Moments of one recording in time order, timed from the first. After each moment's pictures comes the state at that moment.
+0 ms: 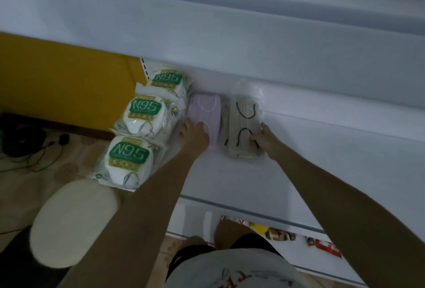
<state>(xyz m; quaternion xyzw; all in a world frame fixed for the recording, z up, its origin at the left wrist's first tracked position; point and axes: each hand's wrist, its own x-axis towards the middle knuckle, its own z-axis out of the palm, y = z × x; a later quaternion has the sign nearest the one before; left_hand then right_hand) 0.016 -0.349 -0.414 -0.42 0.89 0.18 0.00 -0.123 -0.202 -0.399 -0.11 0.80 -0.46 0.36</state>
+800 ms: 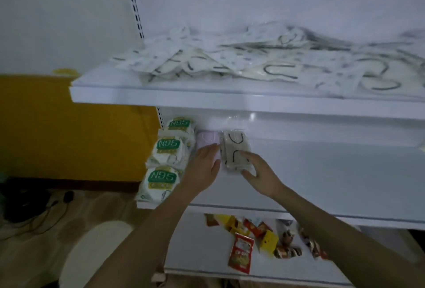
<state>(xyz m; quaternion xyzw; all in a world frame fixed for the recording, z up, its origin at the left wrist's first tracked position) 0.166 -0.282 -0.257 -0.11 0.95 0.23 -0.19 0.062 -0.118 -0.265 -0.39 0.84 -0.37 0.12</state>
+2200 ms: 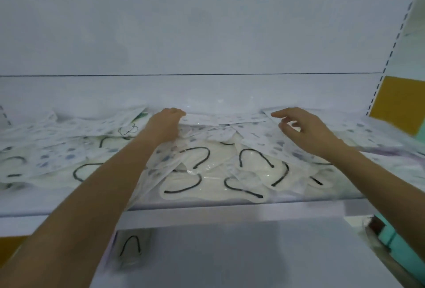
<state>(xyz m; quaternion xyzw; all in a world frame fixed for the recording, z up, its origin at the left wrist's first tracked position) -0.155 -0.144 -0.008 -0.12 0.98 0.00 -0.15 -0.228 0.184 0.001 -0.39 0.85 -0.33 -0.14</state>
